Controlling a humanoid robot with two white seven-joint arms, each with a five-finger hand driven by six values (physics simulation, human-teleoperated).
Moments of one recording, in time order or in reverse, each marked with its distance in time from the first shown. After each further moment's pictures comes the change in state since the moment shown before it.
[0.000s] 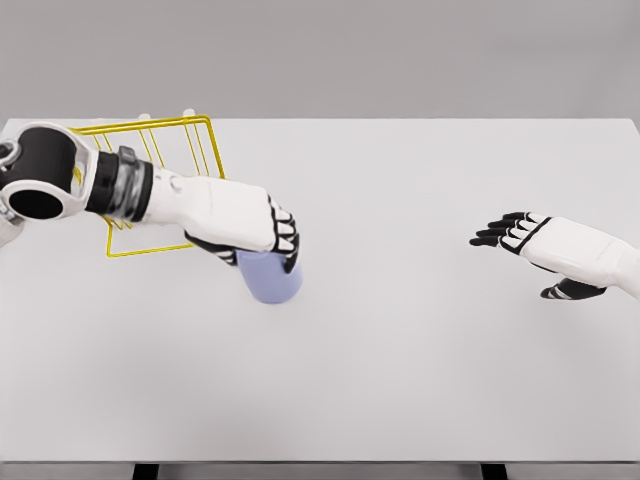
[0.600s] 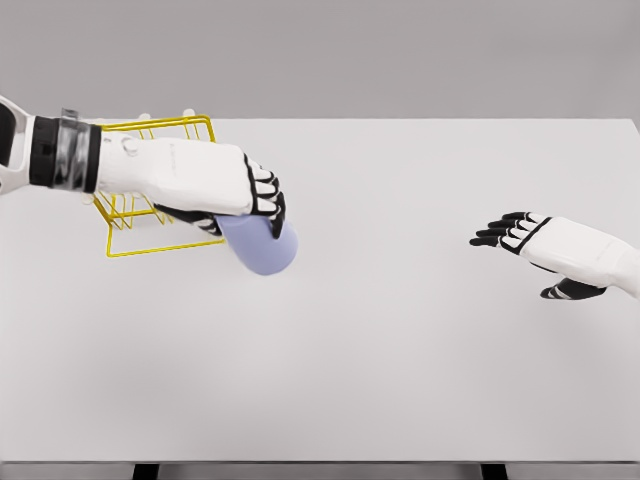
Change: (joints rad) left arm 0.006 0.081 0.132 -0.046 0.095 -0.008 0.000; right arm 0.000 0.000 0.000 -0.002 0.000 0.000 0.000
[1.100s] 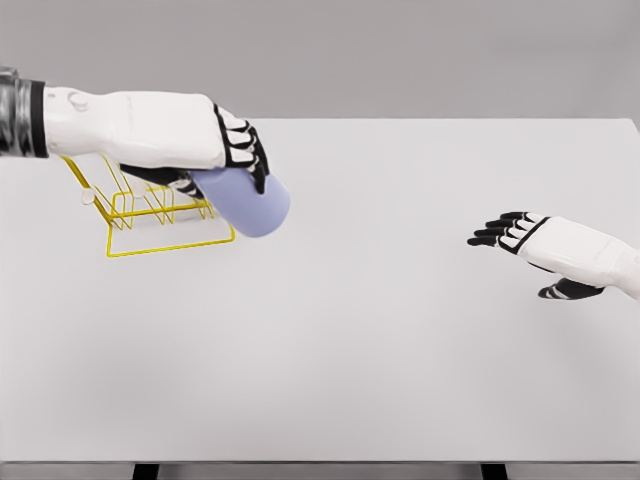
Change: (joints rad) left arm 0.000 0.050 0.111 0.000 0.075 0.000 0.000; right arm 0.000 0.007 -0.001 -0.005 0.000 0.000 0.000
